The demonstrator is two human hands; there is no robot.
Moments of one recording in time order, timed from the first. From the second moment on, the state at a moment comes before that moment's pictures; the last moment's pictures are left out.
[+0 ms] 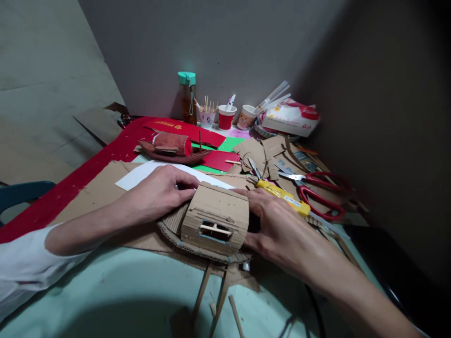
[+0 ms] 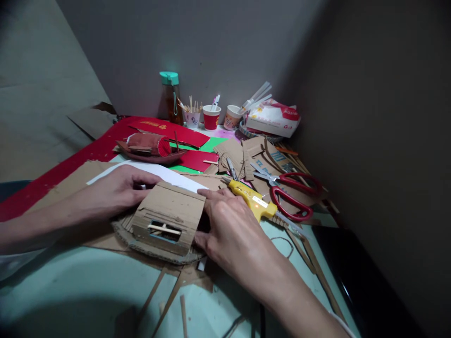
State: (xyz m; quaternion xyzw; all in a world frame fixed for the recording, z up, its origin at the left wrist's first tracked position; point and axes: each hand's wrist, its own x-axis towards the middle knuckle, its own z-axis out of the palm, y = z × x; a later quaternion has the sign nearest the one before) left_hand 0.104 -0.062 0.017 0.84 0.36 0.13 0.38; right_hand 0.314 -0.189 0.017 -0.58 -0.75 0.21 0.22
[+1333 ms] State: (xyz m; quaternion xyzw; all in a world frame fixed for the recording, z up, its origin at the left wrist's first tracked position) left_hand 0.107 -0.063 0.031 0.72 0.41 0.08 0.56; right_hand 0.327 -0.210 0.033 -0.58 -0.68 0.25 0.38
